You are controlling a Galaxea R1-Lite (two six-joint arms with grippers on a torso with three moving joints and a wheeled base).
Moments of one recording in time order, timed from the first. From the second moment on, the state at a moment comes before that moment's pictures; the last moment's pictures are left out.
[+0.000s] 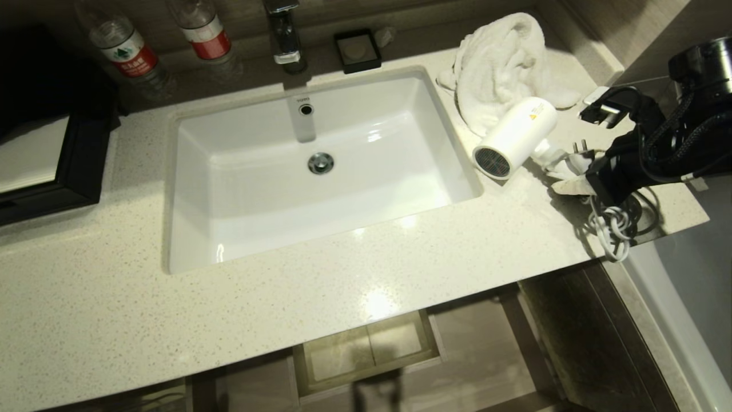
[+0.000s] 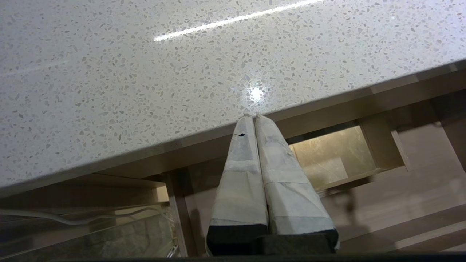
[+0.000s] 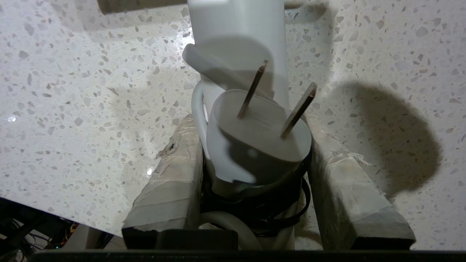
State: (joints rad) left arm 0.00 0.00 0.00 0.00 0.00 0.00; right arm 0.10 1.65 -1.45 0.36 0.16 -0.59
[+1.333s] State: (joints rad) left arm 0.00 0.00 0.00 0.00 0.00 0.00; right arm 0.09 1.32 -1.33 0.33 0.16 -0.53
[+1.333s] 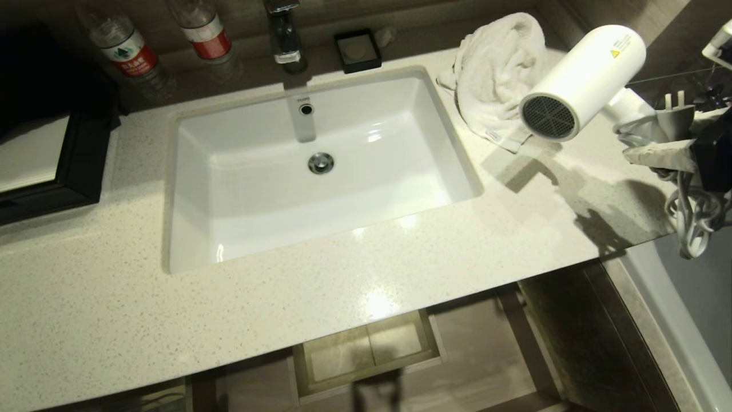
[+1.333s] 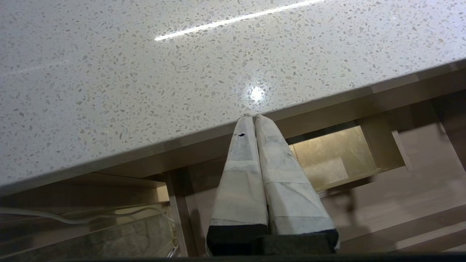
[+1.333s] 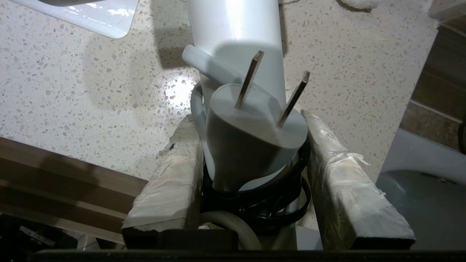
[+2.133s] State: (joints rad) left arm 0.00 0.00 0.00 0.00 0.00 0.00; right arm 0.11 1.13 -1.17 0.22 0.16 -0.40
